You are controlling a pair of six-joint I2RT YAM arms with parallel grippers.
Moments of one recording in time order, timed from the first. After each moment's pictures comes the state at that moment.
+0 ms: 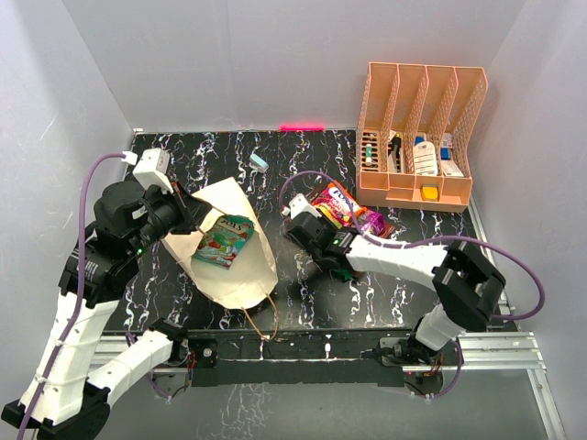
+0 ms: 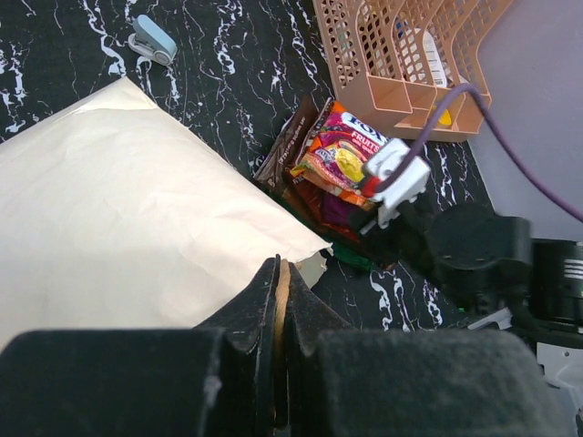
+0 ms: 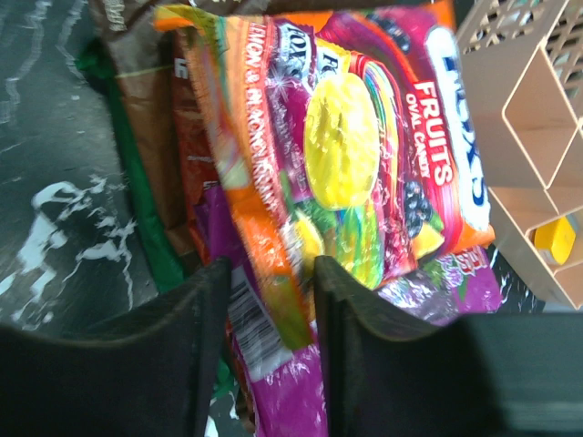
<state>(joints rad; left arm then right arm) -0.40 0.82 1.30 -0.84 0.06 -0.45 0.94 1.54 0.99 -0.37 0.66 -0.03</state>
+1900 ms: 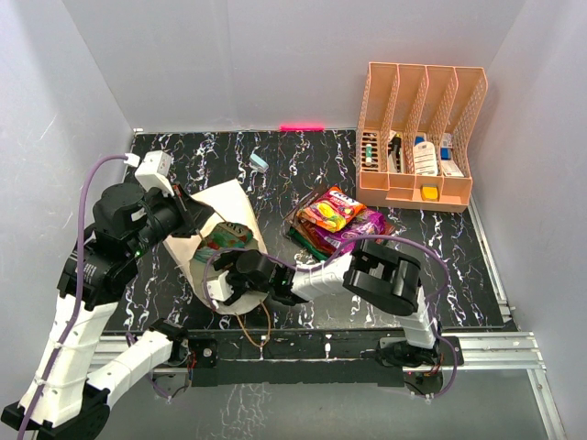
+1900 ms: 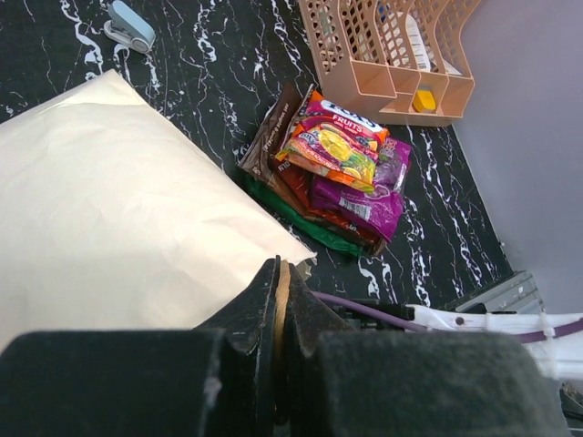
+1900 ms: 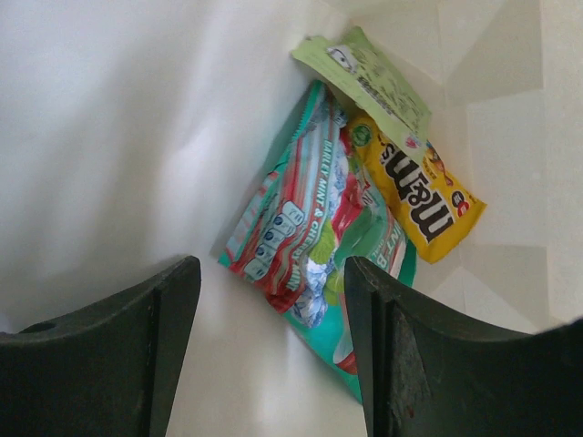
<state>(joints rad) -0.40 0.81 1.29 -0.85 0.12 -0.45 1.20 2.03 1.10 0.51 0.00 -0.96</state>
